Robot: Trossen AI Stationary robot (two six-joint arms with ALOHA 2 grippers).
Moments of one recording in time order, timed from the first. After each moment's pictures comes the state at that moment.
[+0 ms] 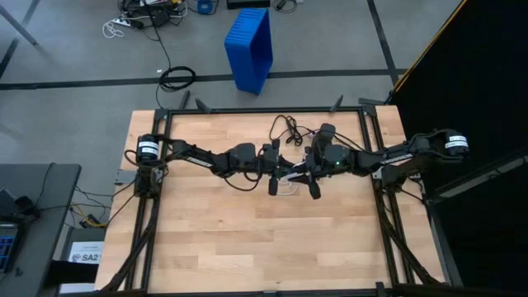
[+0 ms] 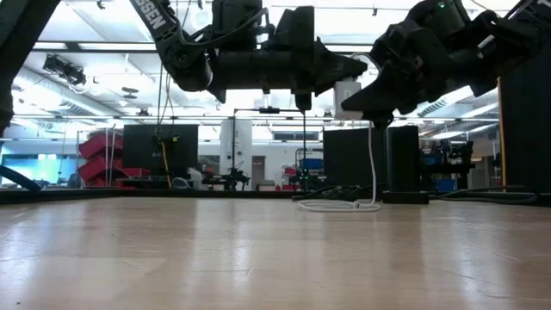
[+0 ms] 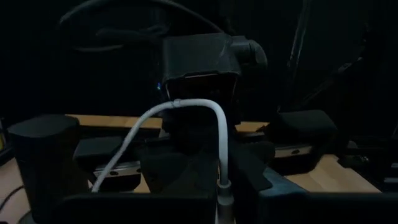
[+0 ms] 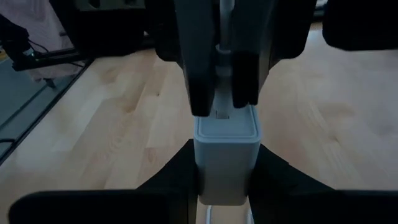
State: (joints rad) left arm 0.09 1.92 1.02 0.97 0.15 -0.09; right arm -0.09 1.29 0.42 0.59 -0.17 0.11
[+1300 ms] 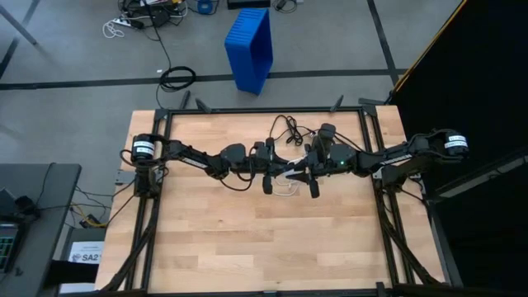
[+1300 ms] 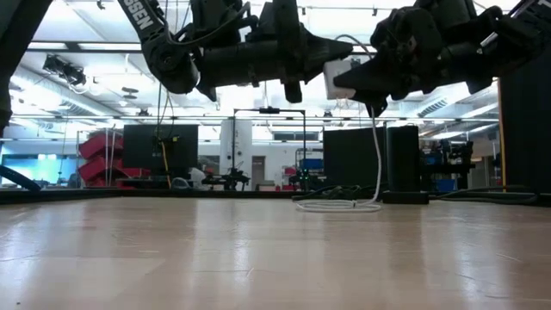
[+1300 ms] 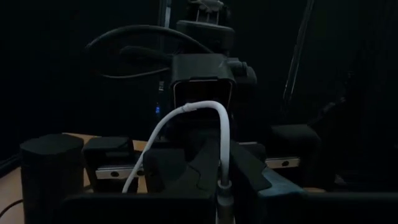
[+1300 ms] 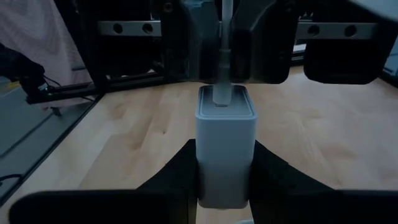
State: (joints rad) left arm 0.08 1.92 0.93 1.11 0.15 -0.17; right arm -0.09 1.29 0.42 0.72 -0.15 0.14
